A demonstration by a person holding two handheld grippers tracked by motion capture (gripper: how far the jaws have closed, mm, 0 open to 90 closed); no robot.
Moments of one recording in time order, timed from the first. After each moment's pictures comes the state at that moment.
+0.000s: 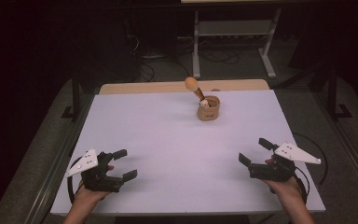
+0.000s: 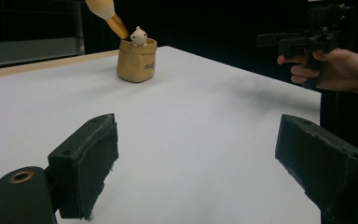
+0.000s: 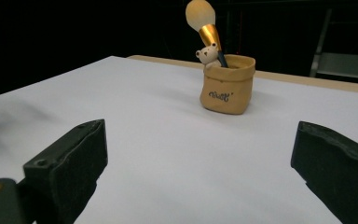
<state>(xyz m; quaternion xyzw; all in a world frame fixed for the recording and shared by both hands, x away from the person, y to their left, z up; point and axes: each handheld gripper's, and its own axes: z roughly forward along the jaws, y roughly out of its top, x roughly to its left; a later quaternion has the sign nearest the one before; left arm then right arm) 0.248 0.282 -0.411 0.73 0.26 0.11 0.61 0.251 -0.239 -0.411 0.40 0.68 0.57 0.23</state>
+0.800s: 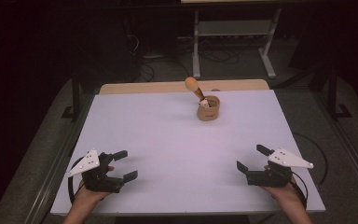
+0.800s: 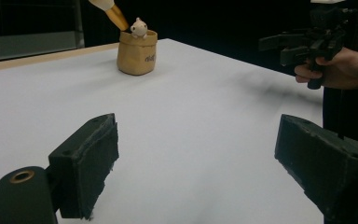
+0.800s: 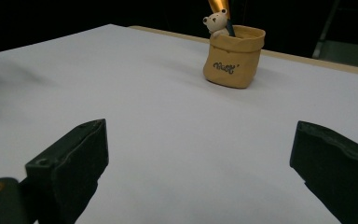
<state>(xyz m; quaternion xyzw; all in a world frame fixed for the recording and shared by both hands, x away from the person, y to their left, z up) 0.249 0.282 -0.413 0.74 0.27 0.11 0.61 0.245 -0.234 -0.425 0.39 0.72 0.53 0.24</state>
